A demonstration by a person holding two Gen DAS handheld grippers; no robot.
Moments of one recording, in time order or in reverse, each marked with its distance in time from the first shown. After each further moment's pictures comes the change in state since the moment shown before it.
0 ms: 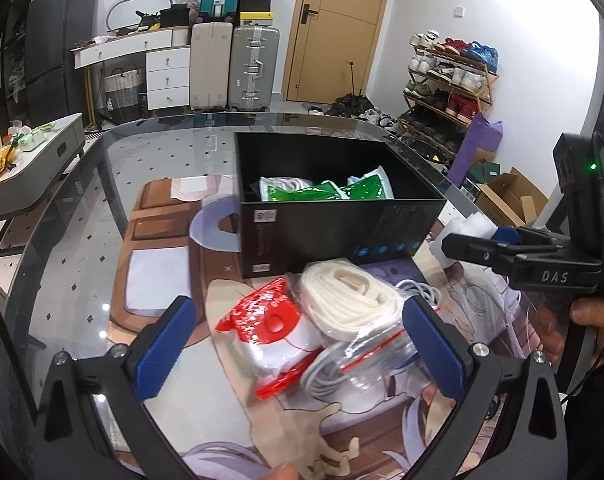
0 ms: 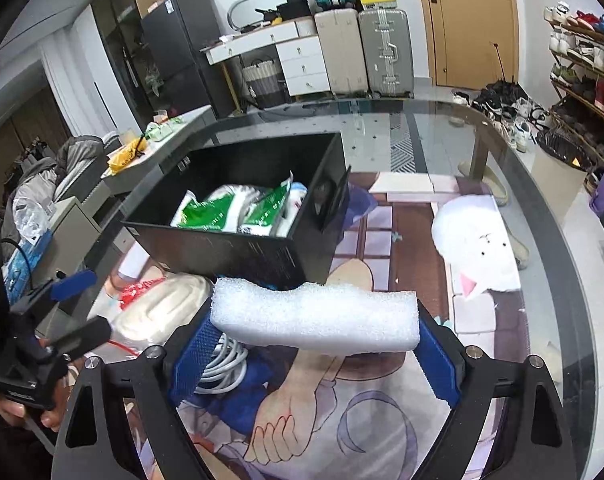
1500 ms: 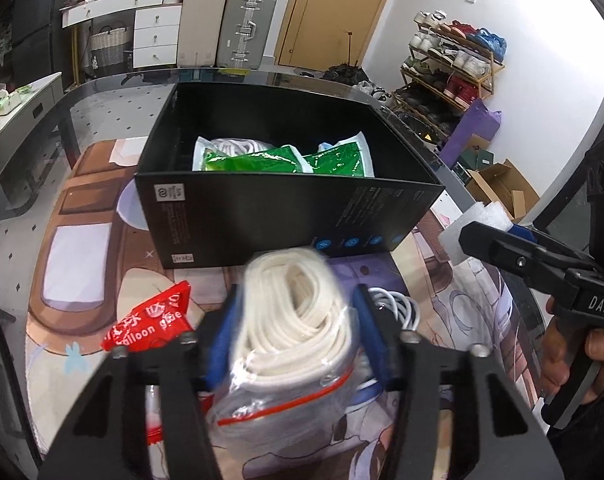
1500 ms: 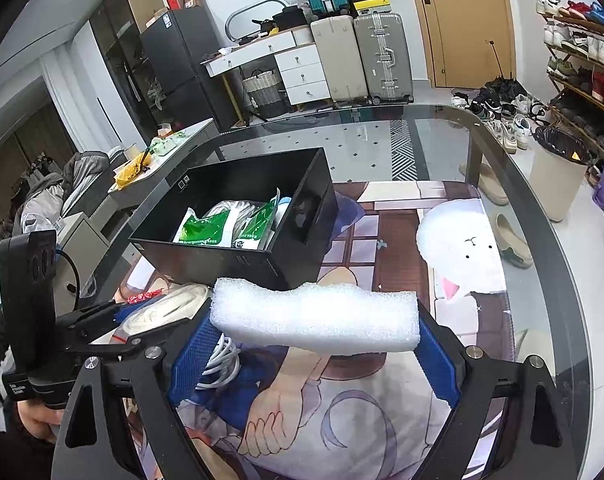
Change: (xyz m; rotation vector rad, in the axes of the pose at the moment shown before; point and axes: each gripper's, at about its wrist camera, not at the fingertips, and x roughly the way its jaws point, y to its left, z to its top) left arm 0.051 -0.023 0.010 -0.077 0.131 -0.069; right arm -0.015 -0.017 0.001 0.035 -0.021 0.024
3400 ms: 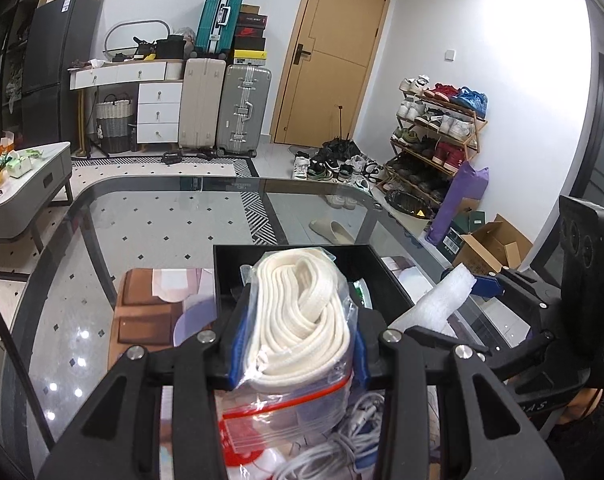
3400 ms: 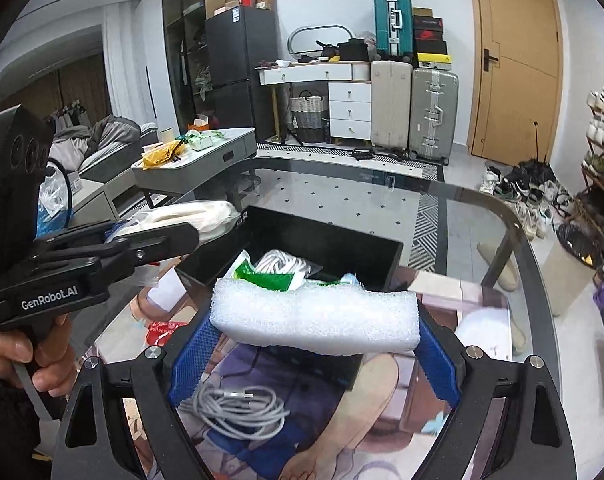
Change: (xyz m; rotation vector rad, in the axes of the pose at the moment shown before) left arm -0.067 0.020 0.063 0.051 -0.280 -0.003; right arm -0.004 0.073 0.041 -0.288 -0.105 0.007
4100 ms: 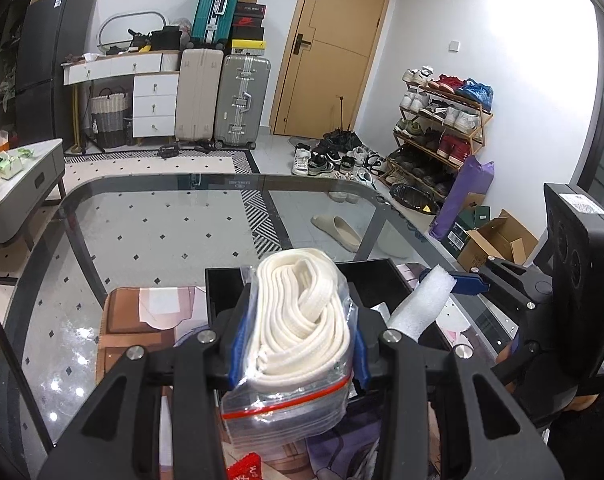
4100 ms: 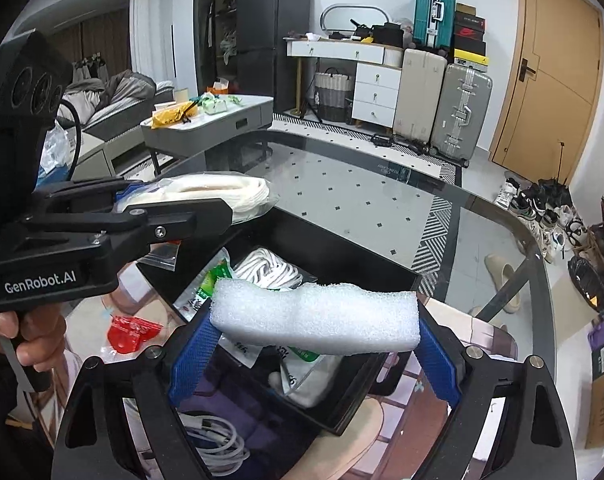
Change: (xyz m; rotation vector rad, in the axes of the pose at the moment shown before) left arm 0.048 0.009 0.021 0.000 0.040 -0.005; right arm 0.064 -0.011 0.025 -0.146 0.100 0.018
